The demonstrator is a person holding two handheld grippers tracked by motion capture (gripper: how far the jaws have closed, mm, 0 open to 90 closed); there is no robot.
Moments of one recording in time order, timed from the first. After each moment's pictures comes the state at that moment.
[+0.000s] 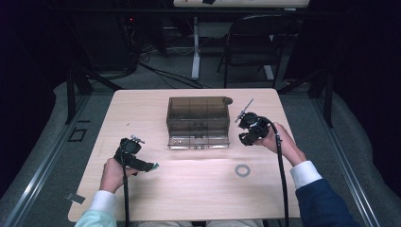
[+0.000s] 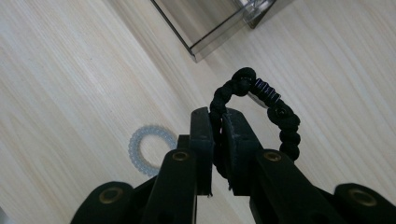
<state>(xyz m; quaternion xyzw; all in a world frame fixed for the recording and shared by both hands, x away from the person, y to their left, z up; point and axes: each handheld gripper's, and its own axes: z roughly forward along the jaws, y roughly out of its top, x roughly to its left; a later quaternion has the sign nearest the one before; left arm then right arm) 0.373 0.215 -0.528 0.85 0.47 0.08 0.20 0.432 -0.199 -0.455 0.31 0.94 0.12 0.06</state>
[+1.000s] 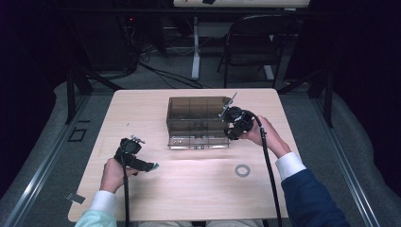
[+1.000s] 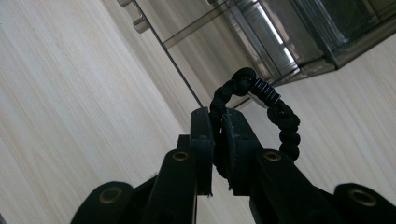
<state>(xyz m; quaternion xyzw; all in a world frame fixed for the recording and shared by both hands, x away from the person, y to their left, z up) 0.373 0.215 -0.529 0.85 0.47 0.08 0.20 0.449 -0.154 -0.446 0.28 0.95 0.13 0.05</state>
